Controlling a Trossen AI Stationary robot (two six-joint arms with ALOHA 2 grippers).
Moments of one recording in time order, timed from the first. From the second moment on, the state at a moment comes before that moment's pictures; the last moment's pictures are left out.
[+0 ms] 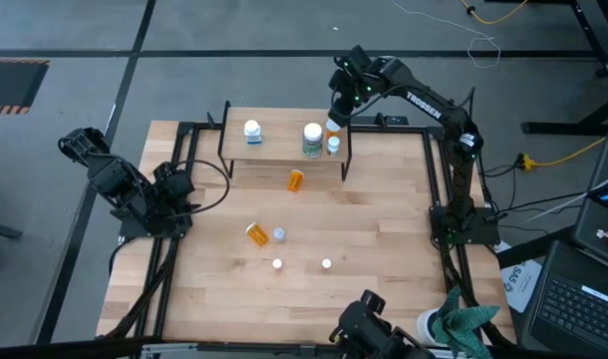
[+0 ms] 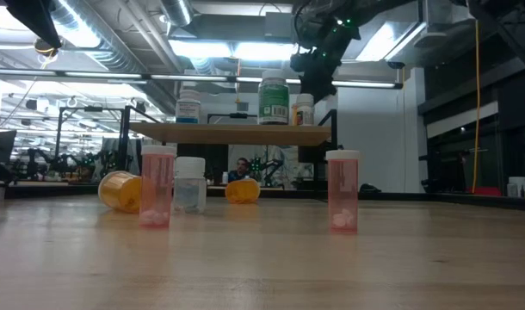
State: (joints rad) left arm -0.67 0.83 1.10 -1.51 -0.61 -1.04; right arm -0.71 1.97 2.02 -1.06 -0.12 -0.18
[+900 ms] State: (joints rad) left arm -0.67 0.83 1.10 -1.51 -0.61 -1.04; right arm -0.68 2.01 2.02 -1.00 -0.10 -0.20
